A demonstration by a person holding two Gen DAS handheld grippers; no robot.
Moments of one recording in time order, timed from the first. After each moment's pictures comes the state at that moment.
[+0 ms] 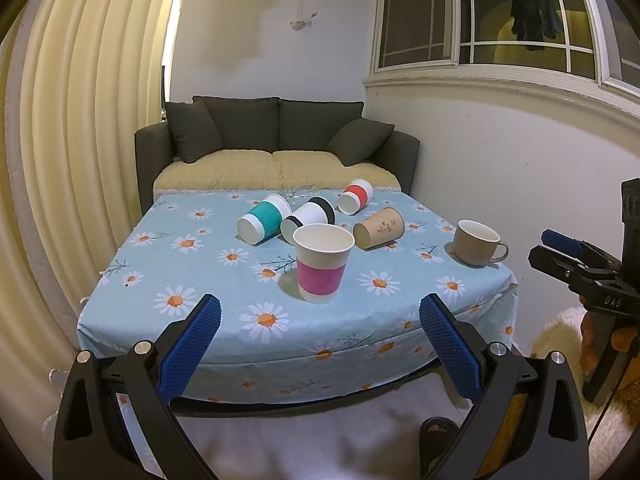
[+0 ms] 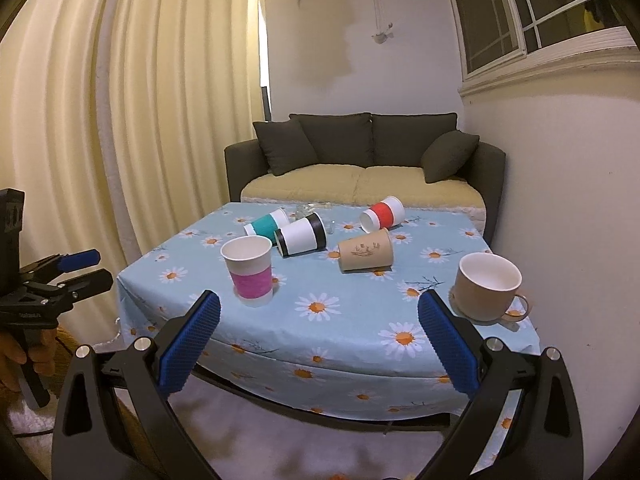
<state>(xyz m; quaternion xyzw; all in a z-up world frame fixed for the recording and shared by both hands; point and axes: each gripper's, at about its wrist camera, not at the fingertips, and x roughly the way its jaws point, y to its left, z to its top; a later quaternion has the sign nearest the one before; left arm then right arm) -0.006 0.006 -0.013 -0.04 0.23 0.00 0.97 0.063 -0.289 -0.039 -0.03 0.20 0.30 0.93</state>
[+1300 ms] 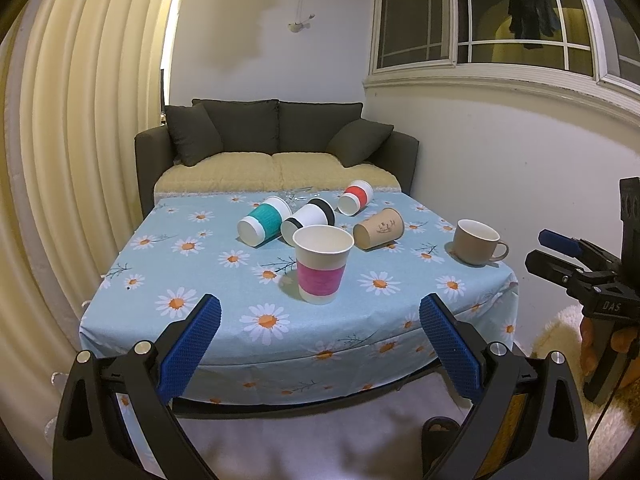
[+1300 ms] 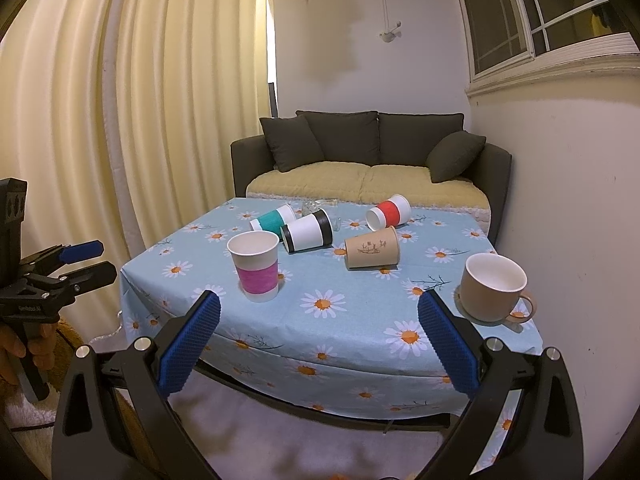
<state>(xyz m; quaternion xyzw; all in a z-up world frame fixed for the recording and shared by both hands) -0.008 0.002 -0.012 -0.04 0.23 0.00 0.97 0.063 -0.285 -0.042 -0.04 0.20 0.31 0.93</state>
